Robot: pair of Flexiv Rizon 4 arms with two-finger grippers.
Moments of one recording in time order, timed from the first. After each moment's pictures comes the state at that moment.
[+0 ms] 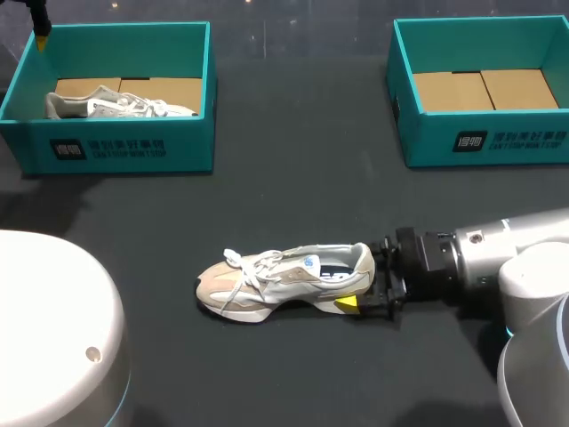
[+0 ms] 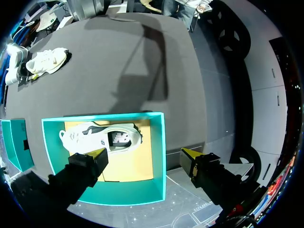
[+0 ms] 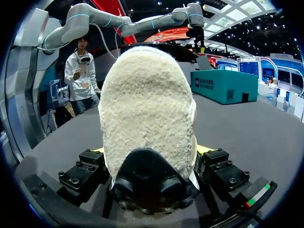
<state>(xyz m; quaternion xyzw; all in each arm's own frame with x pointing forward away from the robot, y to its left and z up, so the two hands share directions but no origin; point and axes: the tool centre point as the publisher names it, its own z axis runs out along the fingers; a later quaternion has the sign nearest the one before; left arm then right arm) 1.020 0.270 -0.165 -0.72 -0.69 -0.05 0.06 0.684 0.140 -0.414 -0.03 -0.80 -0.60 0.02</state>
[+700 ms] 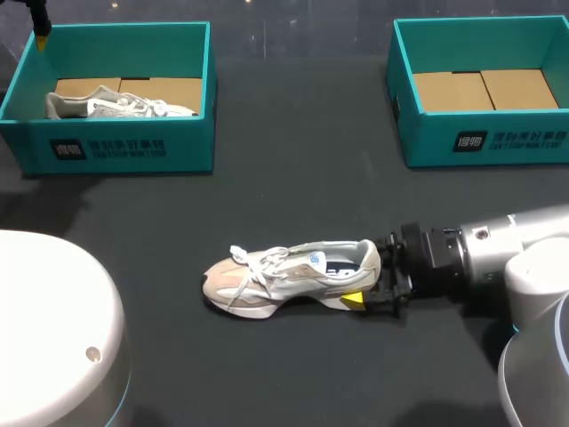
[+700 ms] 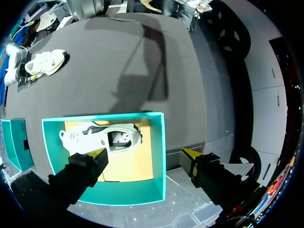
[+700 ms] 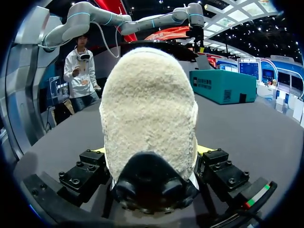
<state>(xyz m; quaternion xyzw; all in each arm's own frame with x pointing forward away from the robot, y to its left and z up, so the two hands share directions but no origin) 1.020 0.270 -0.165 -0.72 -0.69 -0.05 0.06 0.690 0.130 -0.413 -0.02 -0.81 -0.59 0.01</state>
